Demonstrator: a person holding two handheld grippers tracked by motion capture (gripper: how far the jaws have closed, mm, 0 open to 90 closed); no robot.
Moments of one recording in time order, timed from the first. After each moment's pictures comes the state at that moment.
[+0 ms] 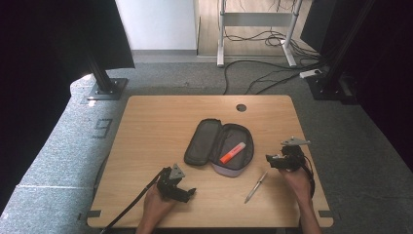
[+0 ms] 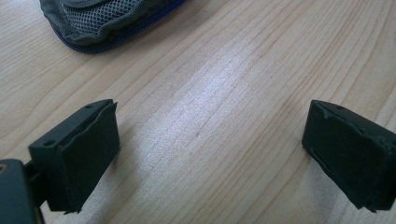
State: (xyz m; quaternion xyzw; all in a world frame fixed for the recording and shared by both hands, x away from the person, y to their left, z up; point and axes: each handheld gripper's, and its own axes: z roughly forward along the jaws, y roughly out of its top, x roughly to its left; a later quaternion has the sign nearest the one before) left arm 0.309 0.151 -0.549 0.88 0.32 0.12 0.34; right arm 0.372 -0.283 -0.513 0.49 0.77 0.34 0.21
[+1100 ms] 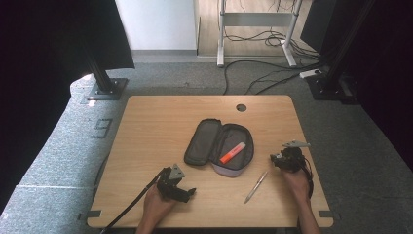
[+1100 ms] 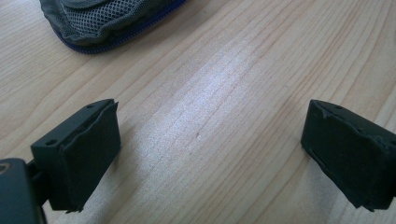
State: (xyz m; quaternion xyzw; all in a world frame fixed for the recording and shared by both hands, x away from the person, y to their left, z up) left arm 0.309 0.151 -0.549 0.88 0.32 0.12 0.34; right arm 0.384 -0.298 -0.547 0.52 0.76 0.33 0.21
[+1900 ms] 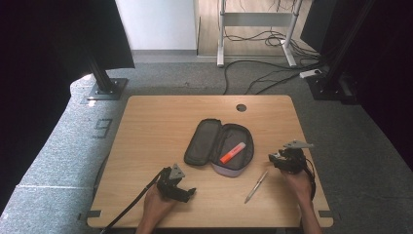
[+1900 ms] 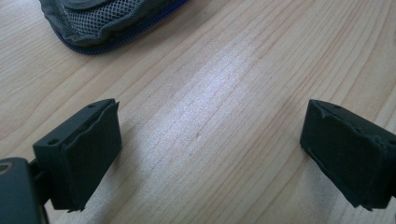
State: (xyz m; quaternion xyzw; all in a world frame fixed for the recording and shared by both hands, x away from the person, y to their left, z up) left arm 0.309 0.151 -0.549 0.88 0.32 0.12 0.34; right arm 0.366 -0.290 -0.520 0.50 0.76 0.37 0.20
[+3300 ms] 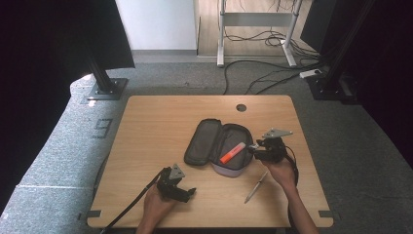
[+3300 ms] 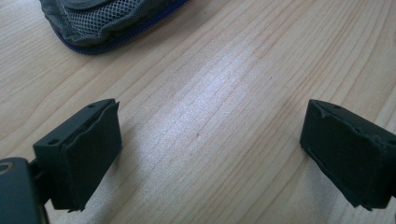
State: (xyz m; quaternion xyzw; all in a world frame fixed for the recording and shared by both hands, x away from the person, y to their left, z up) left arm 0.309 0.151 -0.549 0.88 0.32 0.12 0.34; right arm 0.391 -0.226 -0.488 0.41 0.80 0.40 0.17
